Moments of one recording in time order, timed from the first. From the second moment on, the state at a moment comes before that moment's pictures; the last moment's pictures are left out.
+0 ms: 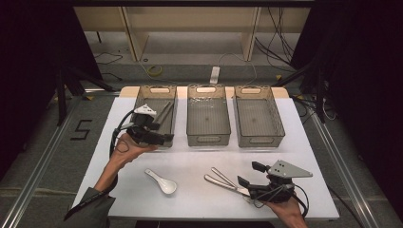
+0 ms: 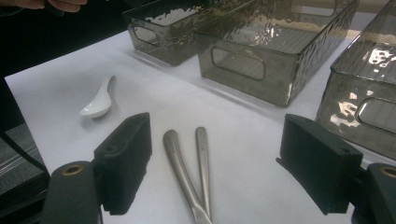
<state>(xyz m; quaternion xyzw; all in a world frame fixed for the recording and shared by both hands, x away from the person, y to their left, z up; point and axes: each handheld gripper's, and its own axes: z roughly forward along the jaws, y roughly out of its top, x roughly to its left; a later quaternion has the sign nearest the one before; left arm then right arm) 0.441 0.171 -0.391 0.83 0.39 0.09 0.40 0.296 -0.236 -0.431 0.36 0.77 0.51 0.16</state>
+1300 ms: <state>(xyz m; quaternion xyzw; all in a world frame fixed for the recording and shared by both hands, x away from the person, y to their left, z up) 0.401 0.173 -0.418 0.84 0.38 0.10 0.38 0.297 -0.238 -0.432 0.36 0.77 0.51 0.16</state>
